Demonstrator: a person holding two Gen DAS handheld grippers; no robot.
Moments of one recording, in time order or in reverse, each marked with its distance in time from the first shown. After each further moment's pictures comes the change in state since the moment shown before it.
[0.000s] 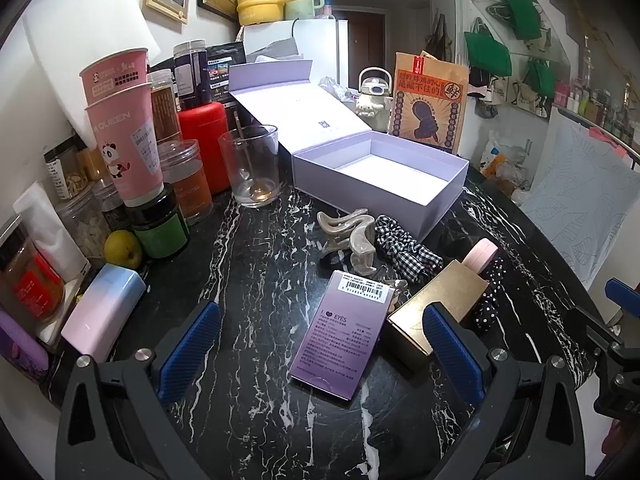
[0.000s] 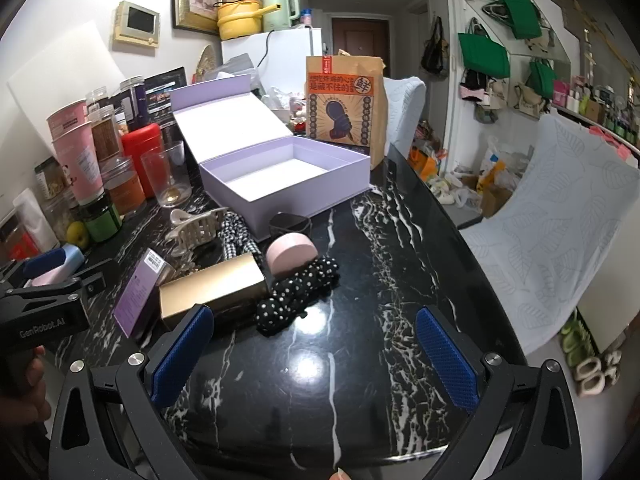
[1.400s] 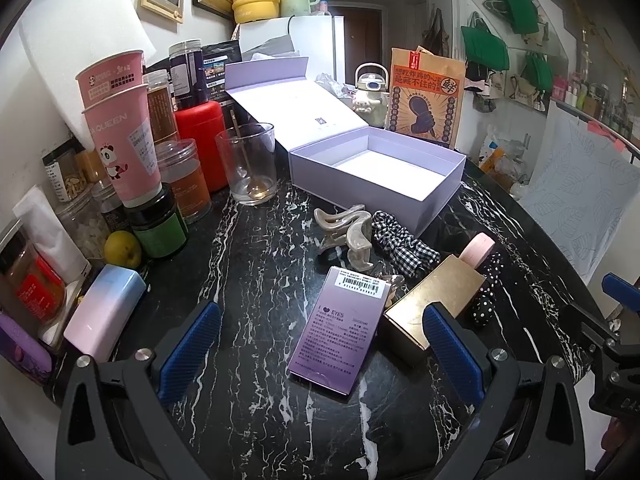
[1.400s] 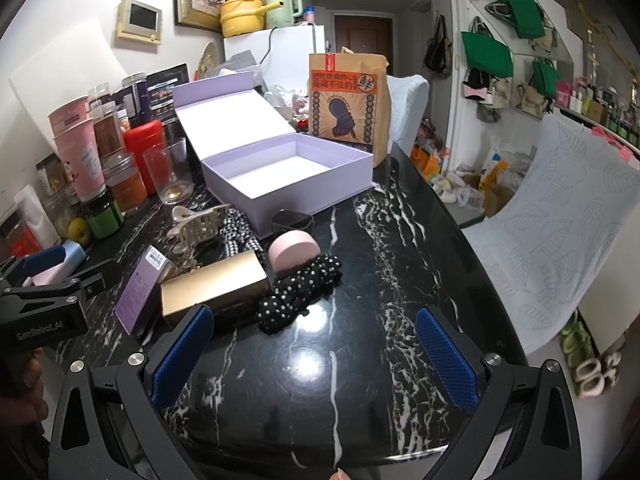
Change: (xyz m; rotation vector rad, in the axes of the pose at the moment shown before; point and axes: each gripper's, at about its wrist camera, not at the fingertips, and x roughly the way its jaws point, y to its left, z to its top) left arm -0.002 -0.001 0.003 0.016 0.017 -0.003; right arm 0.001 0.001 -0.001 -0.004 0.008 0.005
